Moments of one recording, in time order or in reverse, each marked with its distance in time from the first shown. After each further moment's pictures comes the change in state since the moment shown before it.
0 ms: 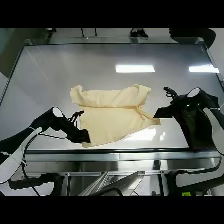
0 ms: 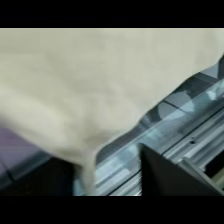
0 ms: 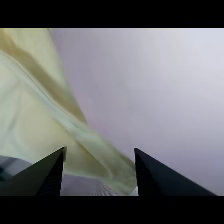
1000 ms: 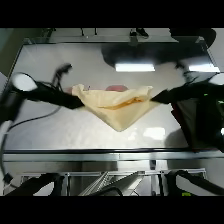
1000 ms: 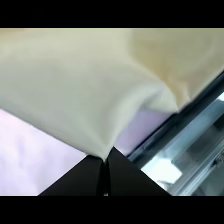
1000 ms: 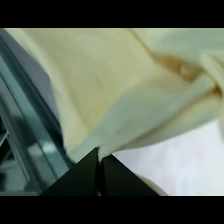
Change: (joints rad) left arm 0.001 0.300 0.590 -0.027 -0.115 0.029; right arm 0.049 0.390 0.154 0.456 0.243 -0.091
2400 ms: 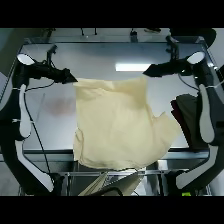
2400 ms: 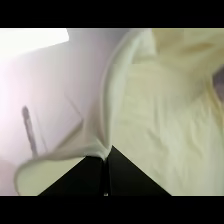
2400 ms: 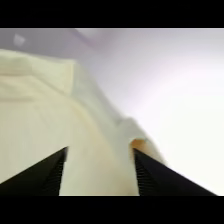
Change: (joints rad) left arm 0.252 -0.813 0.618 -0.203 -0.066 0.013; right arm 0.111 -0.600 0.519 -0.217 -0.363 0.250
